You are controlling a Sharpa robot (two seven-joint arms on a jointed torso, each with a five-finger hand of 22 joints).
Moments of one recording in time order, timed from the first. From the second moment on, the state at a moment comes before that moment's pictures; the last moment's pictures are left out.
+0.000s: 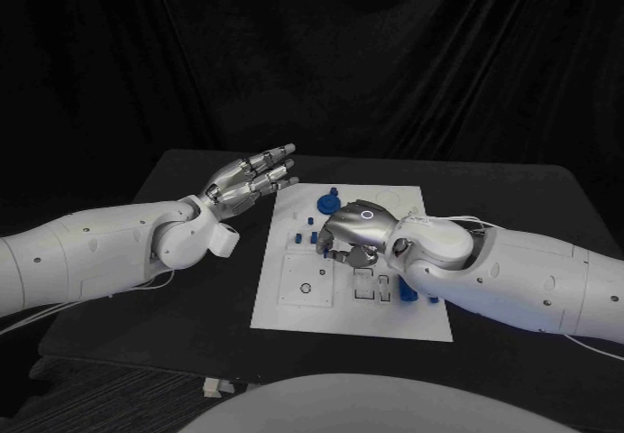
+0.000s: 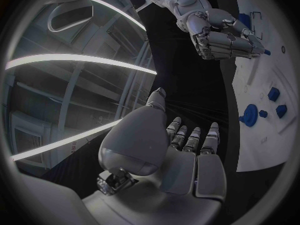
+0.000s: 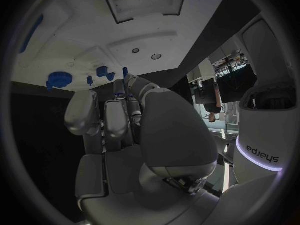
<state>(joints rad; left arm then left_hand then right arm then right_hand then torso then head) 1.16 -0.91 -0.21 1.37 -0.11 0.20 0.68 1.47 0.18 -0.21 0.20 0.44 0.26 0.09 0.03 0.03 0.04 0.05 0.01 0.01 0.01 0.15 0.00 0.00 0.16 0.06 0.29 0.03 0.12 1.17 -0.54 -0.21 1.47 -1.79 -0.34 0.05 1.47 -0.13 0.43 0.05 0.20 1.13 0.12 0.16 0.21 1.19 0.05 0.22 0.06 1.46 -0.03 1.25 1.06 0.09 1.44 0.07 1.07 1.31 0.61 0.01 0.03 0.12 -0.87</state>
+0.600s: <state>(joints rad) 1.16 -0.90 -0.21 1.36 -0.11 0.20 0.68 1.47 0.18 -0.21 0.20 0.44 0.26 0.09 0.03 0.03 0.04 0.05 0.01 0.01 0.01 0.15 0.00 0.00 0.16 0.06 0.29 0.03 0.12 1.14 -0.52 -0.21 1.44 -1.79 -0.34 0.04 1.48 -0.13 0.43 0.05 0.20 1.13 0.11 0.16 0.21 1.19 0.05 0.22 0.06 1.46 -0.03 1.25 1.06 0.09 1.44 0.07 1.07 1.31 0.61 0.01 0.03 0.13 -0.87</state>
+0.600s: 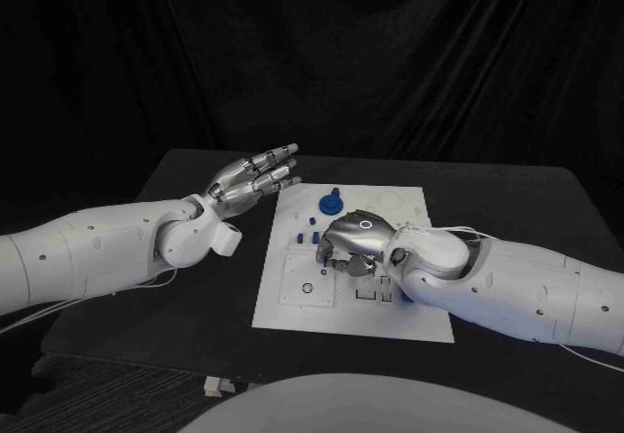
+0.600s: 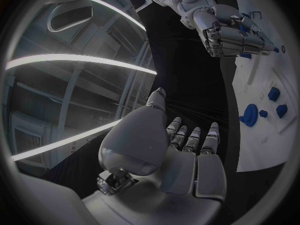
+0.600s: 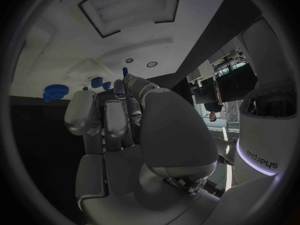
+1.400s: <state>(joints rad) 1.16 -0.90 -0.21 1.35 -0.11 0.20 0.67 1.47 0.18 -0.21 0.20 0.44 0.26 0.09 0.03 0.03 0.04 0.05 0.01 0.01 0.01 0.15 0.00 0.00 0.16 0.06 0.29 0.03 0.13 1.11 -0.51 -0.21 1.44 -1.79 -0.34 0.04 1.48 -0.13 0.43 0.05 0.21 1.12 0.11 0.16 0.21 1.19 0.05 0.22 0.06 1.46 -0.03 1.25 1.06 0.09 1.44 0.07 1.07 1.31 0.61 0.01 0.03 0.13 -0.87</state>
